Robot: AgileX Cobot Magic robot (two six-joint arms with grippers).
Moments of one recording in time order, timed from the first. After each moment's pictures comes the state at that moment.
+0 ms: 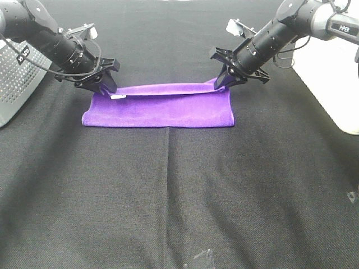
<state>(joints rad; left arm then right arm) -0.11 2.47 -2.02 -0.52 0.81 0.34 0.14 2.60 -2.26 0.62 1.01 -0.21</state>
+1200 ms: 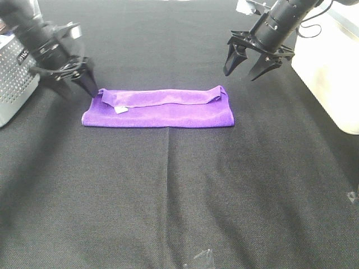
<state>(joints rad) 0.01 2.53 -2.21 -0.47 1.22 0.37 0.14 2.45 -2.26 0.44 1.21 -0.18</state>
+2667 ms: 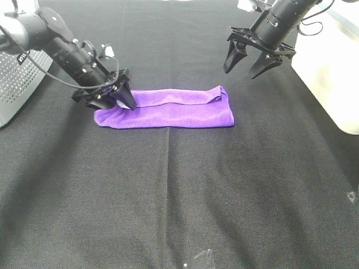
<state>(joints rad) -0.13 2.67 -2.28 -0.62 1.21 0.24 0.14 2.44 -2.26 0.44 1.22 -0.16</state>
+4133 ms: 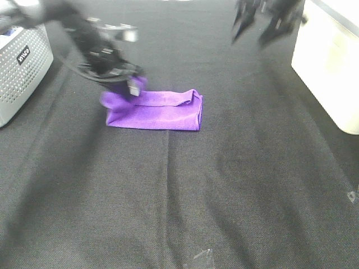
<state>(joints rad) -0.27 2.55 -2.32 -0.36 1.22 0.35 0.14 2.29 -2.26 0.42 1.22 -0.14</state>
